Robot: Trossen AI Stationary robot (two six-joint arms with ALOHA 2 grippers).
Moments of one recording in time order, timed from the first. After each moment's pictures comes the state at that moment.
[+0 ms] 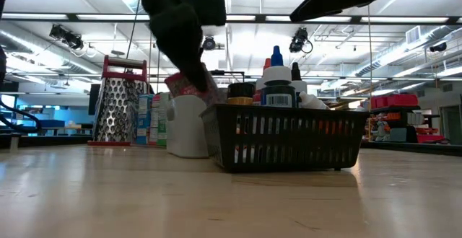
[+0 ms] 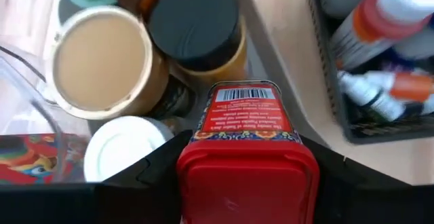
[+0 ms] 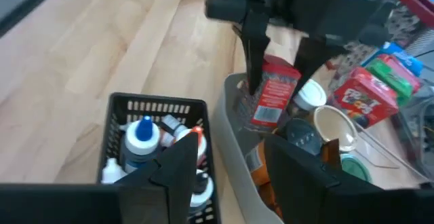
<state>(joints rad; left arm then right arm) -0.13 1.67 1.19 -0.59 -0.26 -0.16 0.41 1.33 0.86 -0.14 0.41 -0.11</state>
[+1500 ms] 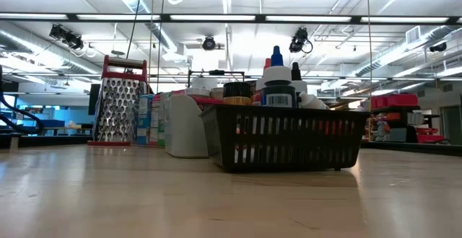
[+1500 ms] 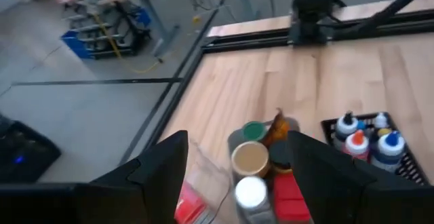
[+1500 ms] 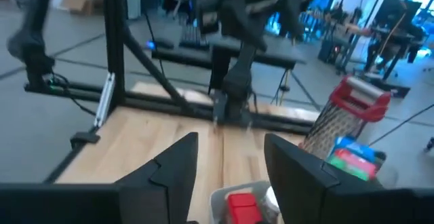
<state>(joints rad) -0.42 1.13 1.25 -0.69 -0.81 -0.12 0.40 1.10 0.87 0.07 0.37 -0.11</state>
